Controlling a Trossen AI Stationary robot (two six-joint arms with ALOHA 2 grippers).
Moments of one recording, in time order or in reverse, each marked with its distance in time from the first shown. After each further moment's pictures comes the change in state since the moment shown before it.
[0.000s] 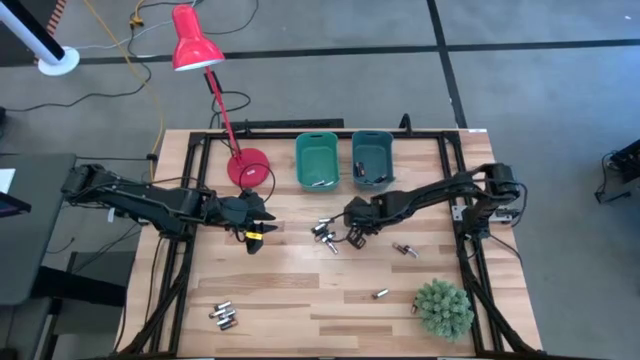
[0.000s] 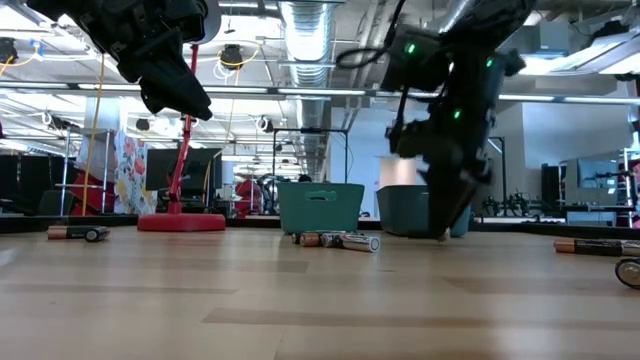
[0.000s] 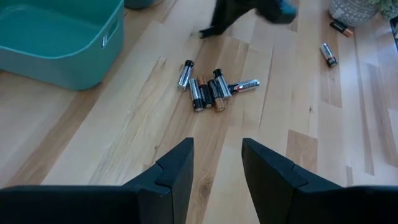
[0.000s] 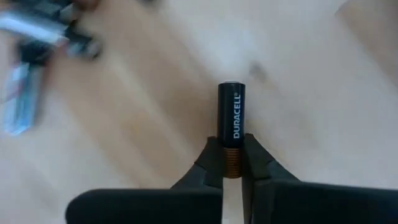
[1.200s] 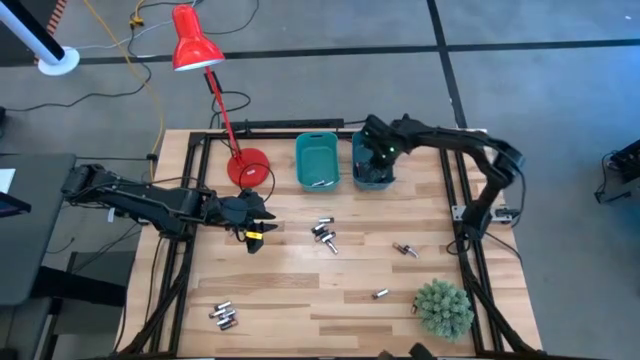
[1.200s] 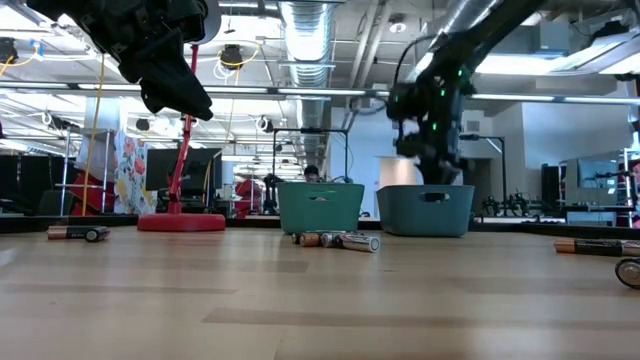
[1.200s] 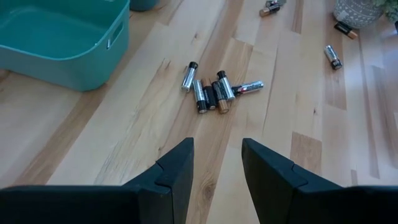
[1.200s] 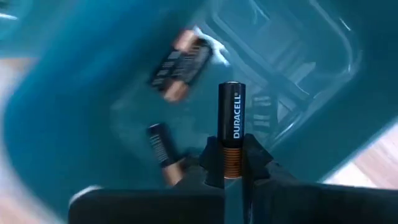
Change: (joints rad) left arm 0.001 0.000 0.000 0.000 -0.016 -0.003; right arm -0.673 0.012 0.220 -0.254 -0.131 -0.513
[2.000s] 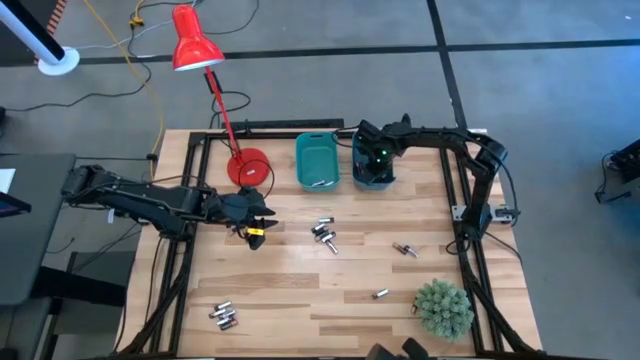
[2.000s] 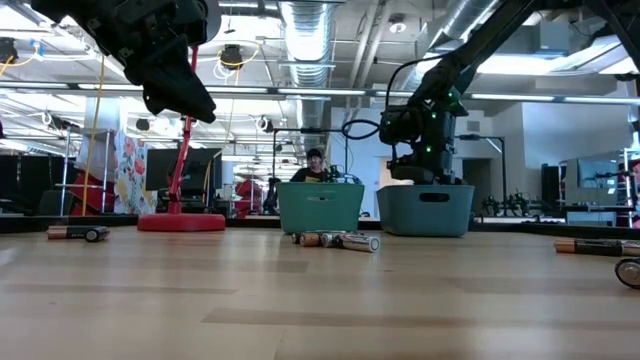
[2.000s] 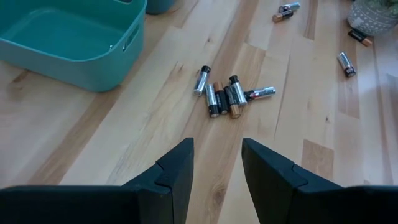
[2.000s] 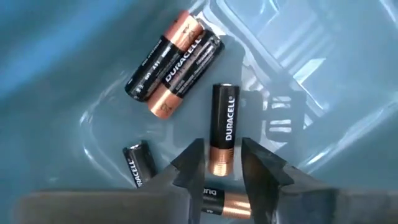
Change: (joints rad) left arm 0.031 0.000 0.000 0.000 -0.014 -0.003; right arm -0.006 0.128 0.002 0.058 -0.009 -0.071
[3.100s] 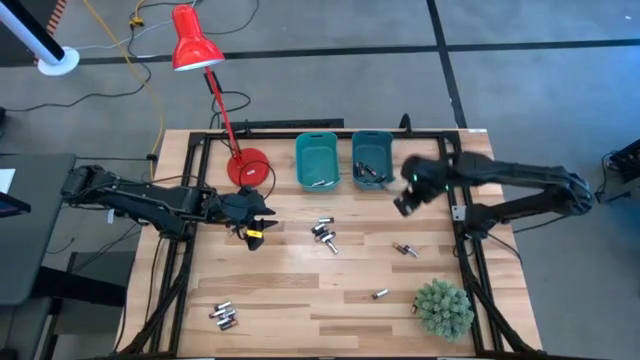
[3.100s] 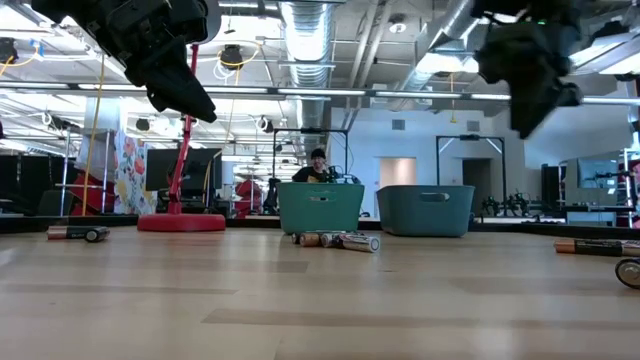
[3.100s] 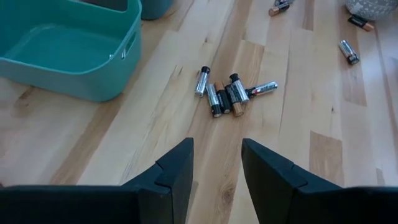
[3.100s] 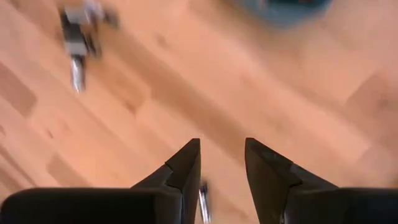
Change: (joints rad) left arm 0.000 0.000 0.000 0.000 0.001 0.097; right arm 0.440 -0.798 -0.258 -0.337 0.001 0.610
